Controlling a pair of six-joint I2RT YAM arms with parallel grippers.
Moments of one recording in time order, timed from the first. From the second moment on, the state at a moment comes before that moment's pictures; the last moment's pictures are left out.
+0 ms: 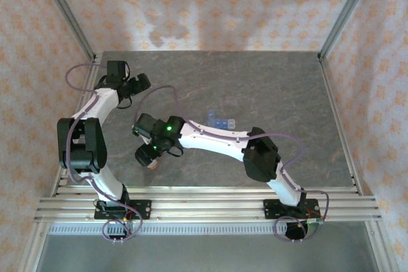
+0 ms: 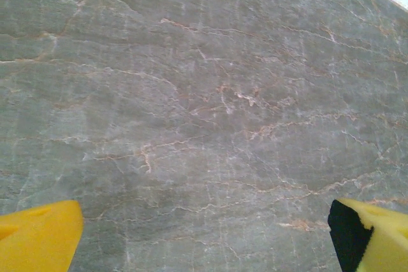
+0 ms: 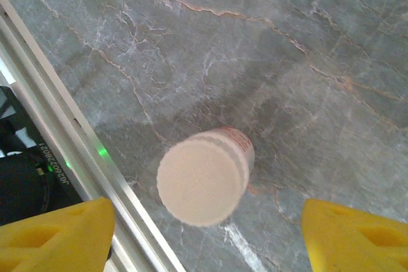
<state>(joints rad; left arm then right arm) 0.10 1.71 1.22 -0.36 0.07 -0.45 1.21 2.18 1.98 -0.86 -0.09 0.35</state>
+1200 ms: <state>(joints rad) 0.12 1.68 1.18 -0.32 0.24 -0.47 1.16 2.13 1.82 -0.88 0.01 0.34</state>
